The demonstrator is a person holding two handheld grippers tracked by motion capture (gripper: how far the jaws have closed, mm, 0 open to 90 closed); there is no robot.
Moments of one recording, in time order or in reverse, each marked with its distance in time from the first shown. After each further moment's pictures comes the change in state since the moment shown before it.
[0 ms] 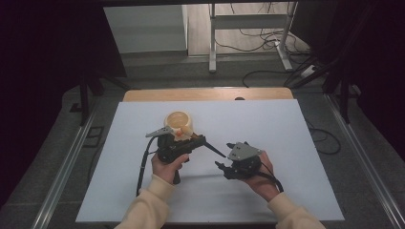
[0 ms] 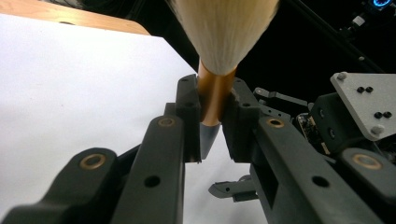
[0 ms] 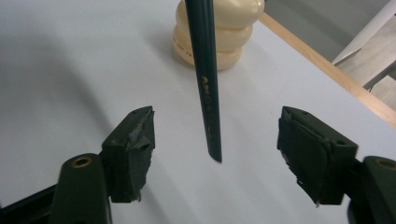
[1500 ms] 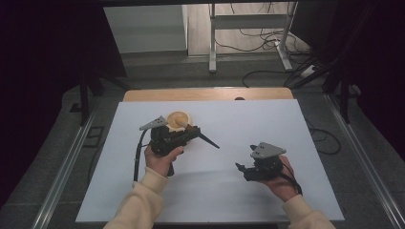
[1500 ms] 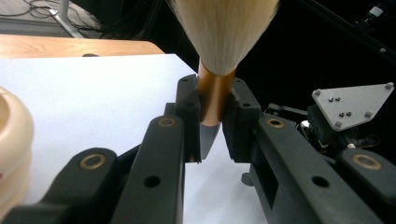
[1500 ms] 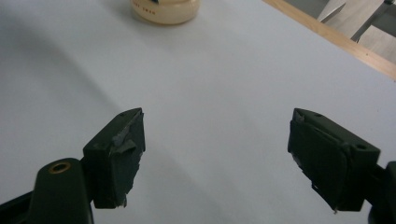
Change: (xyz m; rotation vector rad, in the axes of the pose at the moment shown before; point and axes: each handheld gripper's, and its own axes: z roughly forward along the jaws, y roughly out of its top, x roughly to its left) left arm -0.006 0.030 -0.016 -0.018 0.059 0.093; right arm -0.030 -0.039 -0.032 0.078 -0.055 0.132
